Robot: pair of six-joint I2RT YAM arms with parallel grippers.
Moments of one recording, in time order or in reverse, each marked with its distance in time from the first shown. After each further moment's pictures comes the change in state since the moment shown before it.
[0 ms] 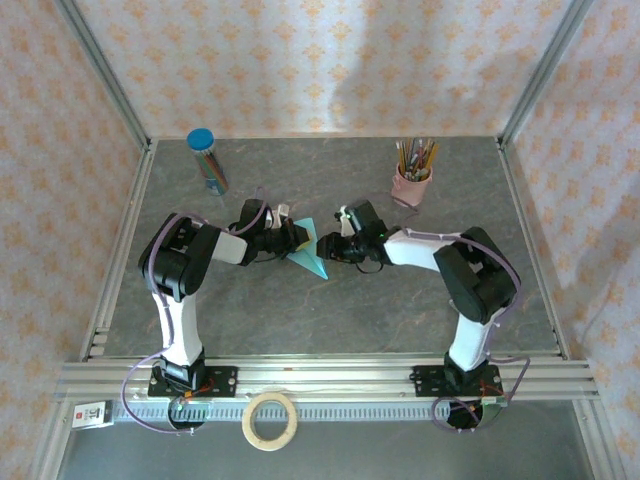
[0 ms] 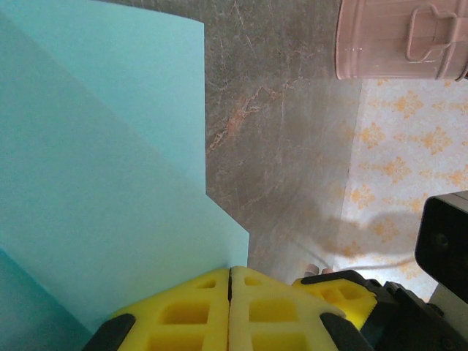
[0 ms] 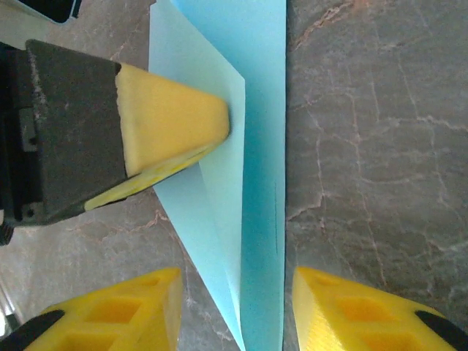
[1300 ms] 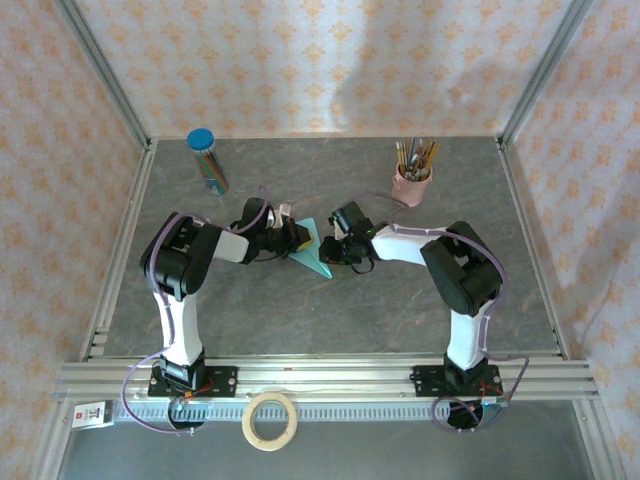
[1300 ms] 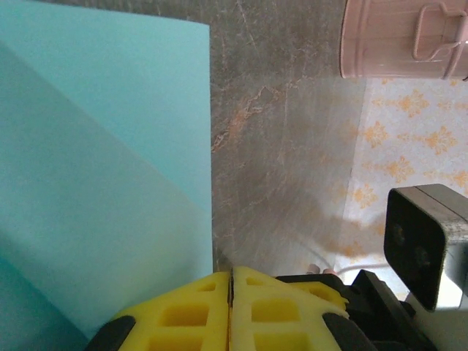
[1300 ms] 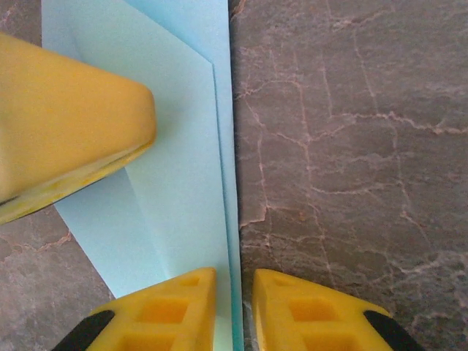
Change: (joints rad) left arm -0.006 0.010 0.025 -0.029 -0.002 0.000; right arm 0.042 0.086 0.098 -0.152 0.137 -0.060
